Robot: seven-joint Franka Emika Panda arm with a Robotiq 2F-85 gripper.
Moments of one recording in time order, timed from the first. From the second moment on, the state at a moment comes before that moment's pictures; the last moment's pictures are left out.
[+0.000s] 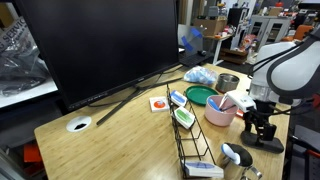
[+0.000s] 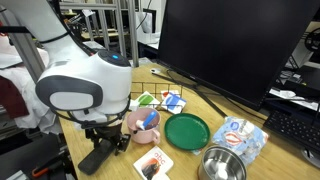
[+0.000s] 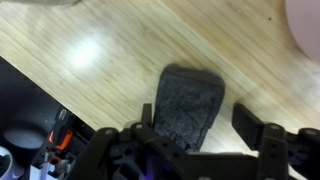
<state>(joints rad) 0.01 0.10 0.03 -2.79 0.38 2.69 2.12</state>
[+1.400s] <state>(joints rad) 0.02 -0.06 -0.02 -2.77 0.14 2.42 2.18</state>
